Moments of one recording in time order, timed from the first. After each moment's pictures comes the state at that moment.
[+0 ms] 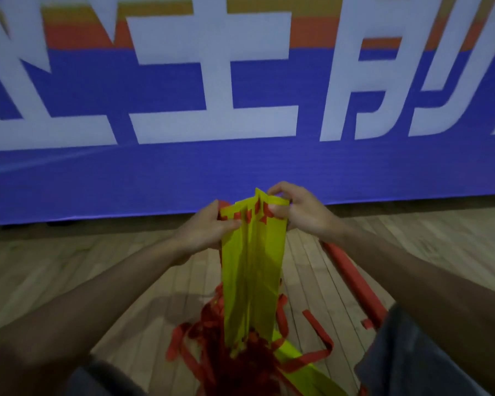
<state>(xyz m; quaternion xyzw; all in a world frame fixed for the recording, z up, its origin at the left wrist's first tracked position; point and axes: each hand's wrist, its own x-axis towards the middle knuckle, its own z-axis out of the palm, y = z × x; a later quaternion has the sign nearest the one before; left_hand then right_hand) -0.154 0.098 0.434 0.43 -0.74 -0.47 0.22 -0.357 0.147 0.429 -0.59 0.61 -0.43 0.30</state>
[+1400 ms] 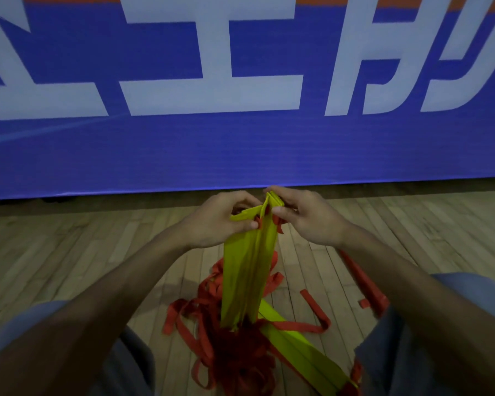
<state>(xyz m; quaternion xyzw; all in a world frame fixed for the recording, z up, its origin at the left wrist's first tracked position) -0.168 0.099 0.402 0.26 -0.87 -0.36 0.20 -0.362 0.178 0.396 -0.72 0.58 -0.33 0.19</state>
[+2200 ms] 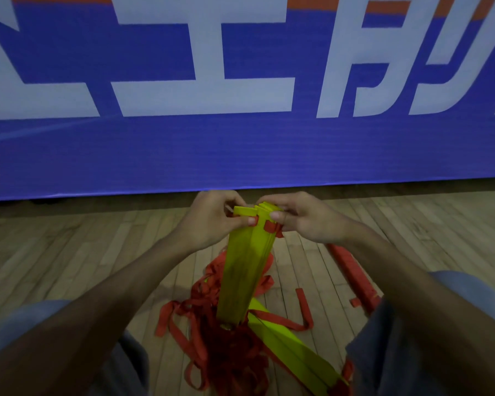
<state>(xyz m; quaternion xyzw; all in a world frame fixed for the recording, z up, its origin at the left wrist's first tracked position) -0.178 0.106 0.396 0.33 -0.86 -0.25 0.29 -0.368 0.190 0.409 -0.71 0.56 -0.32 0.30</state>
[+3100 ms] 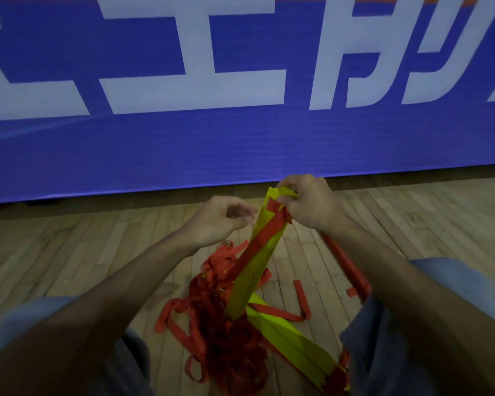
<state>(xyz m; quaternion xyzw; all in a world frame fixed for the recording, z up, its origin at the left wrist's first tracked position) -0.191 0.107 0.378 0.33 -0.82 -0.42 0.20 -0.388 0.174 0.391 -0.59 0.74 -0.30 0.09</state>
